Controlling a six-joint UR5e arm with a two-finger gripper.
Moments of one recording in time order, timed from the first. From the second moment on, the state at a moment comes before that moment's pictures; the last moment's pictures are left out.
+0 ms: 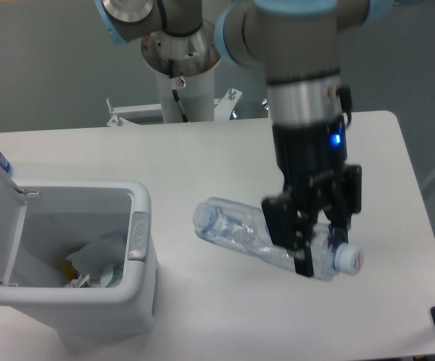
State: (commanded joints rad) arm 2.44 -1.89 -1.14 -0.80 1.32 -0.34
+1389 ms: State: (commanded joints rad) arm 2.25 -1.87 -1.21 -0.76 1.33 -0.15
